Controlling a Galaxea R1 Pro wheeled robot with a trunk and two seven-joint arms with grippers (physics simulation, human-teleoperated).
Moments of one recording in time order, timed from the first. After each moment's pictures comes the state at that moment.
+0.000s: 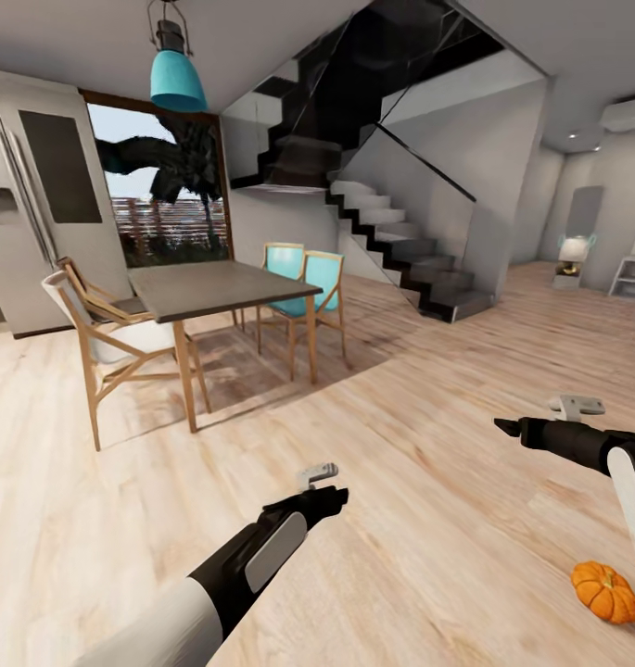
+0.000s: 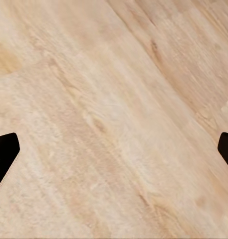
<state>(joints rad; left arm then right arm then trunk) -0.66 -0.16 -0.69 -0.78 0.95 0.29 0.38 -0.50 -0.35 -0.26 -1.61 -0.20 1.04 0.28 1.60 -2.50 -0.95</state>
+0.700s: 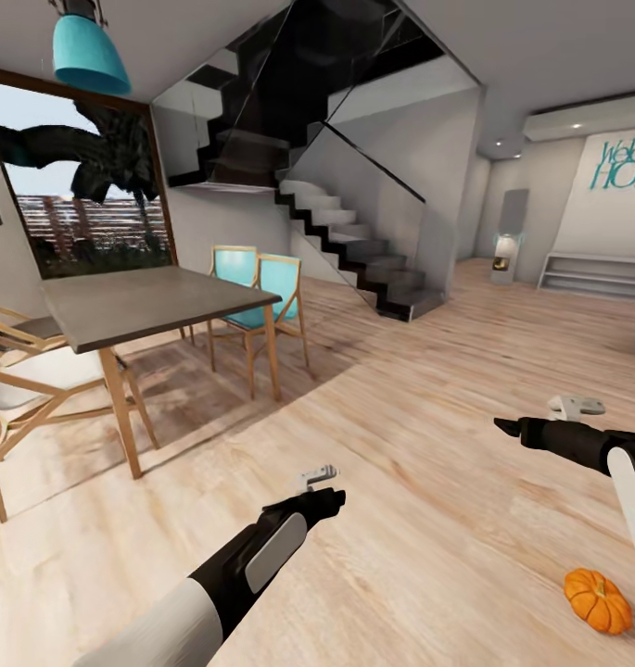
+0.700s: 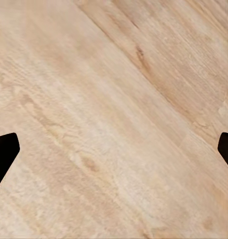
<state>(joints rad) -0.66 -0.16 -0.69 -0.78 0.95 0.29 0.41 -0.50 -0.35 -0.26 -1.61 -0.20 1.04 0.28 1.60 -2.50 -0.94</state>
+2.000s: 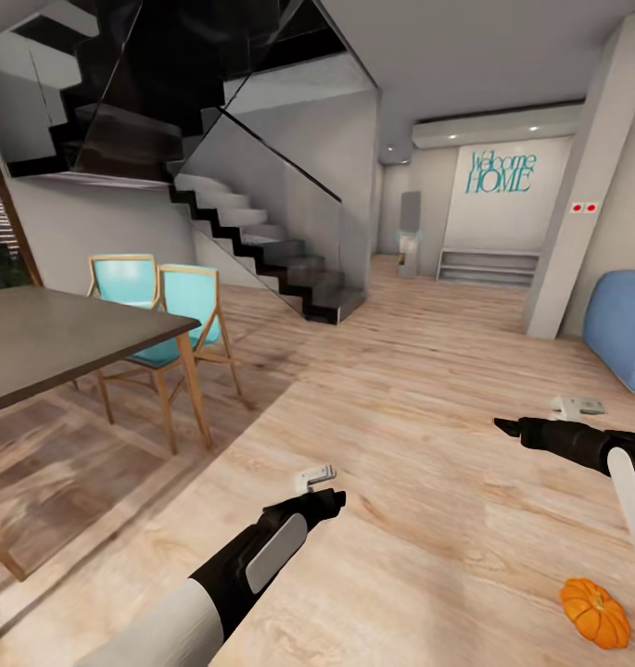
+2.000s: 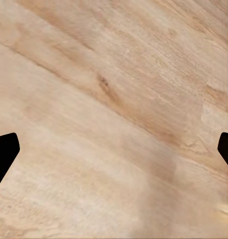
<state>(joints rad) -0.66 -0.16 -0.69 -0.77 0.96 0.29 0.41 -0.50 -0.35 -0.26 -1.61 -0.20 1.04 0.28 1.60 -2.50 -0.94</state>
